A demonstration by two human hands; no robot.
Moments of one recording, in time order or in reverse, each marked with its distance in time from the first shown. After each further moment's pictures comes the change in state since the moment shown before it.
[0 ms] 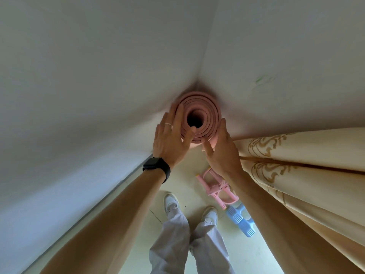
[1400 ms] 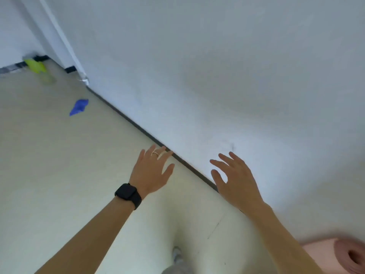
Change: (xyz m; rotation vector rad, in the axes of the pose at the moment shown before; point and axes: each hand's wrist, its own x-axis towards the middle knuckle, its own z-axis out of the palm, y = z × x) left_hand -0.736 0.130 -0.210 0.330 0.696 -1.091; right_hand -0.505 -0.231 -0.056 -0.274 -0.501 -1.607
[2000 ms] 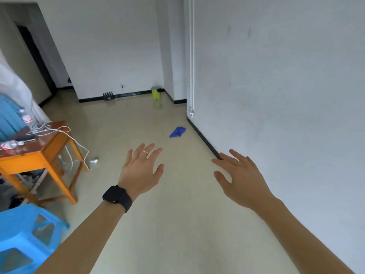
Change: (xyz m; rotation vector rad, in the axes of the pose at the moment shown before) left_hand -0.265 -0.458 -0.187 0.140 0.321 -0.599; right_hand 0.078 -0.508 0.166 -0.010 -0.168 -0.618
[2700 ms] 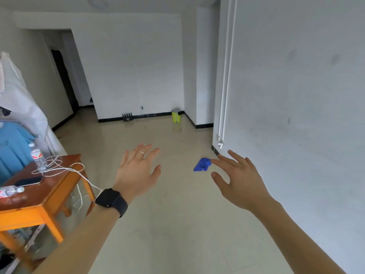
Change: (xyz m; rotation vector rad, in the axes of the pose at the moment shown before) left_hand 0.366 -0.331 0.014 0.011 0.130 -0.068; right_hand 0.475 -0.136 0.171 0.008 0.107 -0.128
